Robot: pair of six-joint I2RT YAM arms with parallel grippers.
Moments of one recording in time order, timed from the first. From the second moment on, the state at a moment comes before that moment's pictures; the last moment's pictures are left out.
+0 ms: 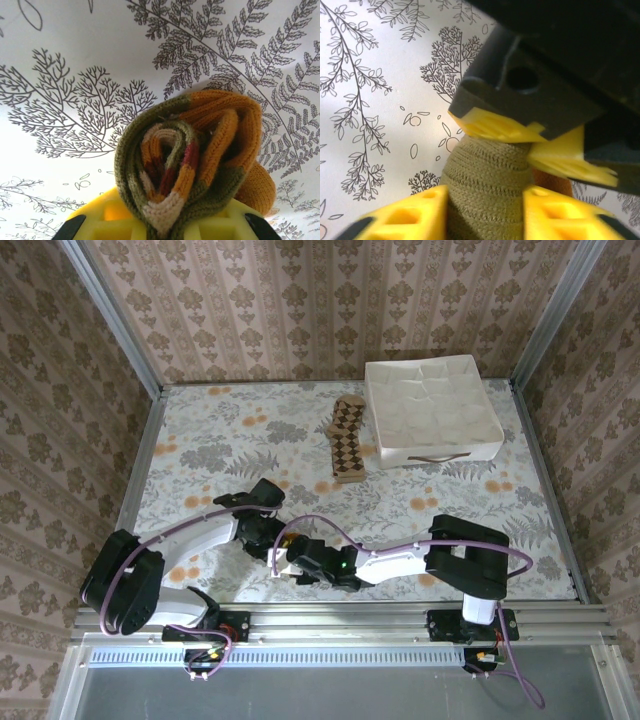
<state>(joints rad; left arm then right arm) -0.67 1.35 0.69 -0.70 0.22 -1.57 1.23 1.81 0.90 0.11 0.30 -0.44</state>
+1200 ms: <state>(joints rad) -0.59 1.03 0.52 -0.49 0.21 -1.48 0.90 1.85 0.96 0.07 -0.38 -0.02</state>
